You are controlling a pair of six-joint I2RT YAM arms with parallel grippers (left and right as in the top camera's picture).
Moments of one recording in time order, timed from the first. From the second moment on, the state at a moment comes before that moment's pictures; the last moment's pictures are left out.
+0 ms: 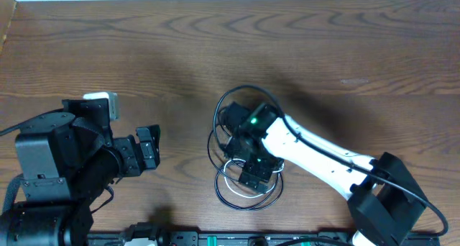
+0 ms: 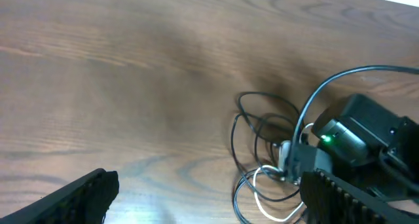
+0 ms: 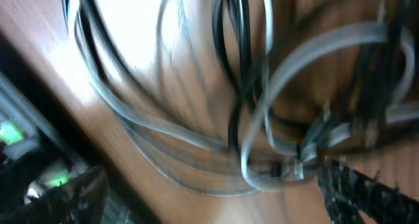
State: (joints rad) left arm 0.04 0.93 1.54 -1.42 0.19 -0.12; right arm 0.87 1.81 1.30 -1.15 -0.14 -0.29
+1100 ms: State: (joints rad) left arm 0.04 0.93 1.54 -1.51 0.21 -0.12; right arm 0.74 1.81 1.59 -0.60 0.25 -0.14
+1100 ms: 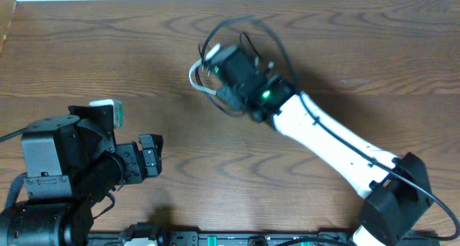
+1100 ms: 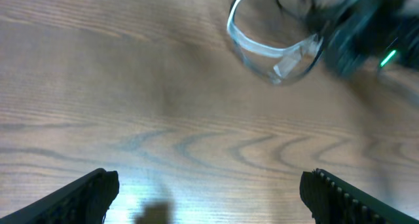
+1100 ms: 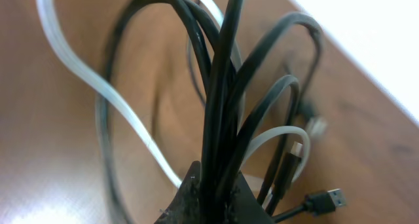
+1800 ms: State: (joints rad) left arm 0.04 0.93 1.54 -1.53 0.21 -0.12; right arm 0.64 1.83 1.61 -0.99 0.10 0.00
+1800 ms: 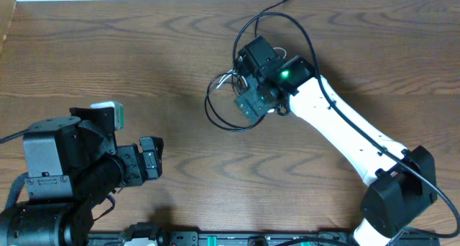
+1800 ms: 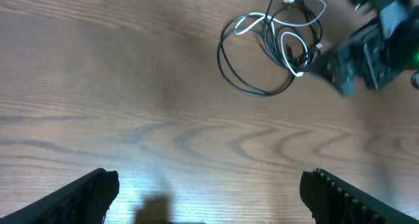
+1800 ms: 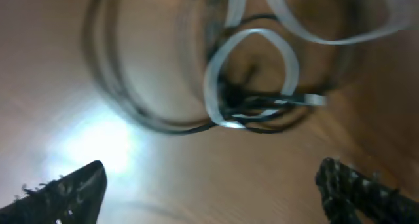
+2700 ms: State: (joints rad) left arm 0.04 0.93 1.54 -1.56 0.21 -0.12; right arm 0.56 1.83 1.29 -0.43 0.12 0.47
